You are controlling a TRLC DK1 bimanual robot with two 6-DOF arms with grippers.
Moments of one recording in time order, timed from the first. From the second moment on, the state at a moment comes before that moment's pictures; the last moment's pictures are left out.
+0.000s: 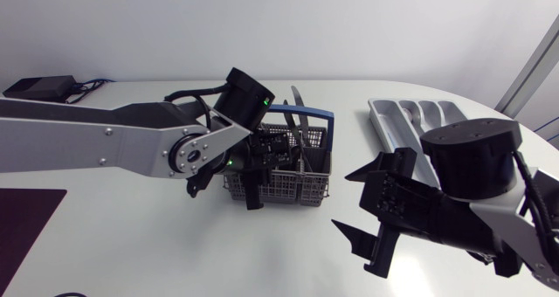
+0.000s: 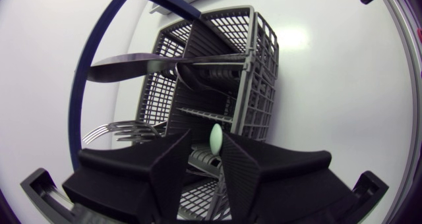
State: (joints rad) left arm -0.75 1.69 1.08 -0.25 -0.17 0.87; right arm 0.65 0.97 0.54 -0.27 -0.04 -0.66
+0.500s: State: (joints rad) left arm -0.75 1.72 1.09 -0.25 -0.14 0.87; right arm 0.67 0.99 0.54 -0.27 -0.03 -0.65
